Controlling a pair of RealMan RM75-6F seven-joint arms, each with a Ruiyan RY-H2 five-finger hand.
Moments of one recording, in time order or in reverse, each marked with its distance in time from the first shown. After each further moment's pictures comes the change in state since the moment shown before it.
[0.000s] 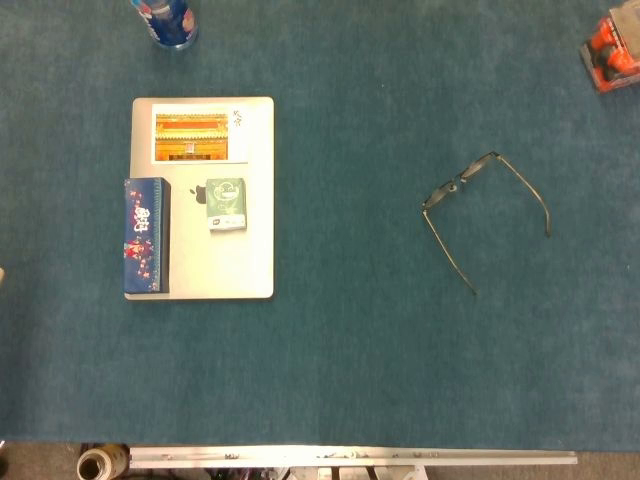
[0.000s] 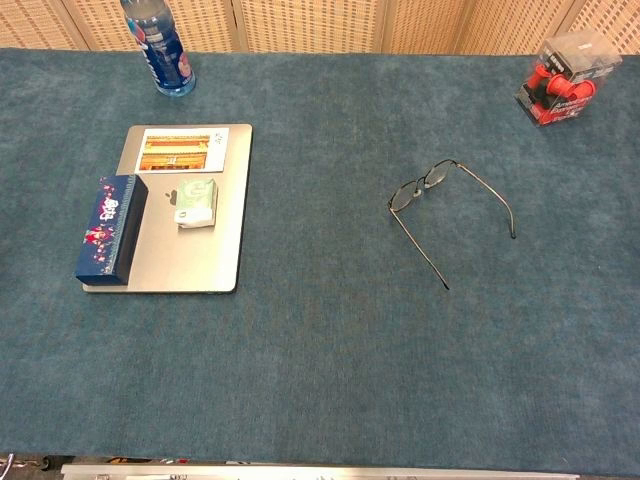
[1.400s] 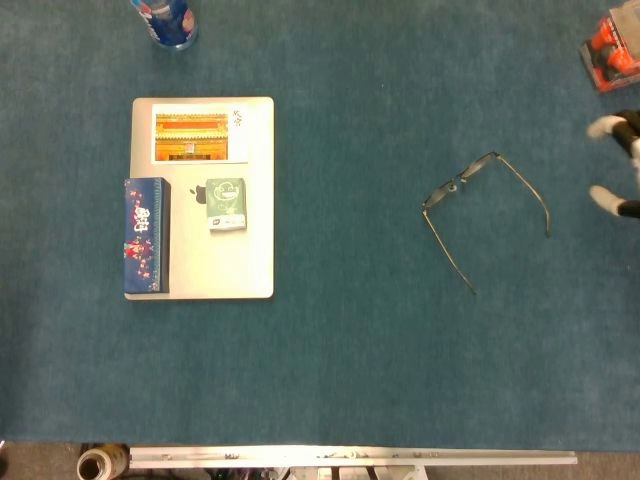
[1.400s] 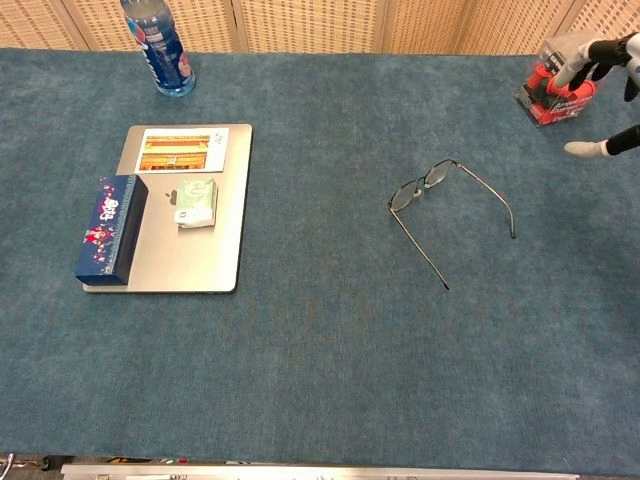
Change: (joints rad) left arm 0.021 -0.017 0.020 0.068 0.008 -0.001 -0.071; right arm 0.261 -0.113 0.112 -0.015 0.045 -0.223 -0.193
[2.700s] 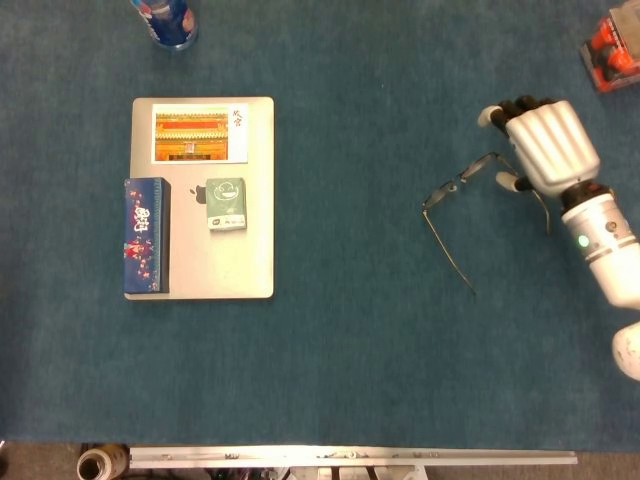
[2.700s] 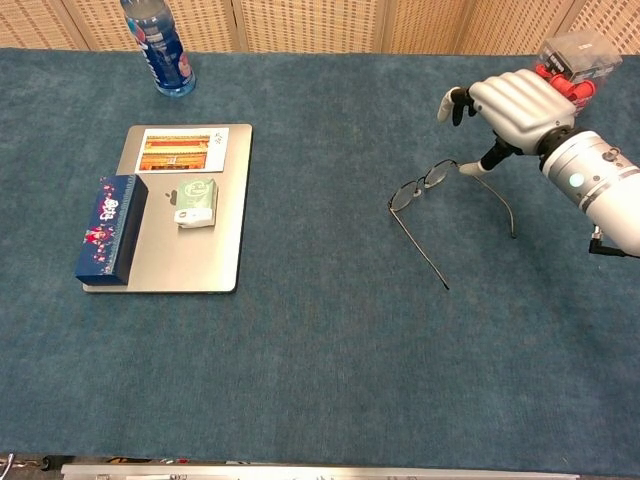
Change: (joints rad) left arm 0.004 -0.015 0.006 0.044 -0.013 -0.028 -0.036; right arm 0.259 -0.306 -0.004 0.375 0.098 -0.234 0.004
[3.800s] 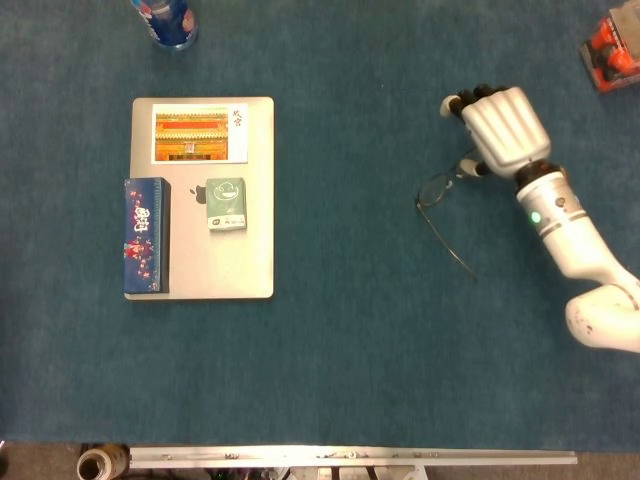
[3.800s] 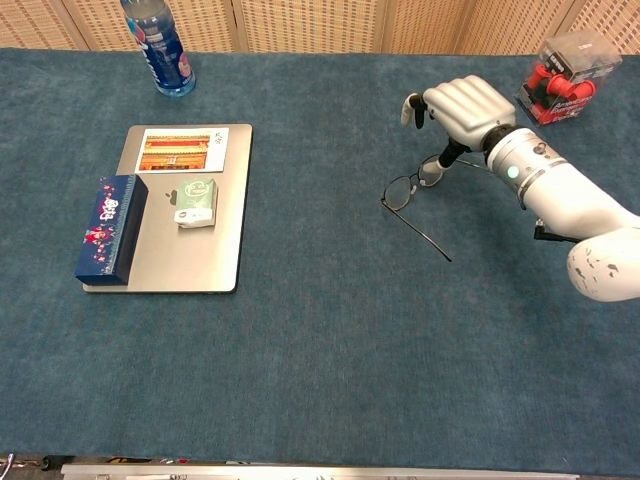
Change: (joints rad) left arm 0.016 -0.004 0.005 0.031 -0.012 -0.006 -0.044; right arm 0.135 -0.190 0.015 0.294 0.022 -0.091 0.071
